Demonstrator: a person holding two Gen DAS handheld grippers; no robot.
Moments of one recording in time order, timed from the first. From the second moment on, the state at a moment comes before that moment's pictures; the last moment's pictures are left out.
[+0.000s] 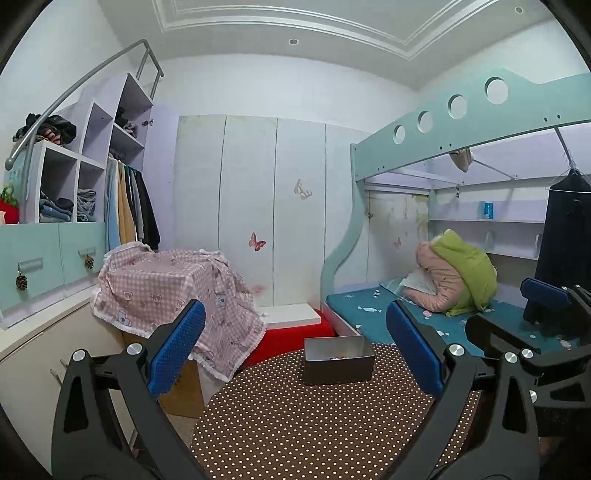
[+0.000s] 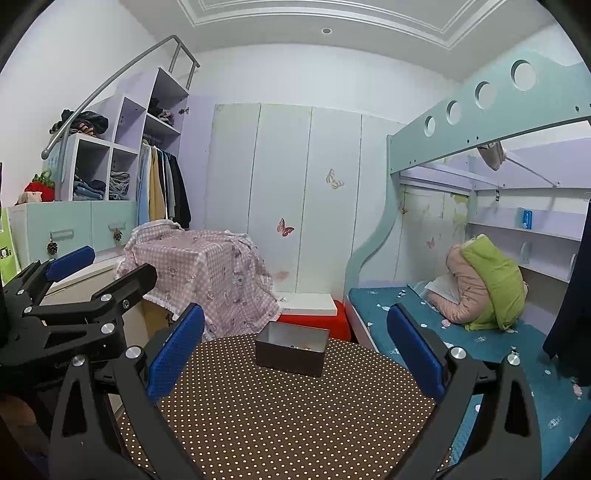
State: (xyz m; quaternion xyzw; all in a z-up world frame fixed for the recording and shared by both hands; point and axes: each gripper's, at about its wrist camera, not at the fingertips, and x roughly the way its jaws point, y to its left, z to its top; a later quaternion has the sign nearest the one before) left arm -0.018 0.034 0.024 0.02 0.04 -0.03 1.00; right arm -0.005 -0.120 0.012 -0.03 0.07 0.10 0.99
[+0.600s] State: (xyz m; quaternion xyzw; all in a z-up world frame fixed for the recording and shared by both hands) left arm -0.014 0.034 0.018 0.02 0.03 -0.03 1.00; right arm -0.003 -0.121 0.013 -0.03 0.08 0.10 0.99
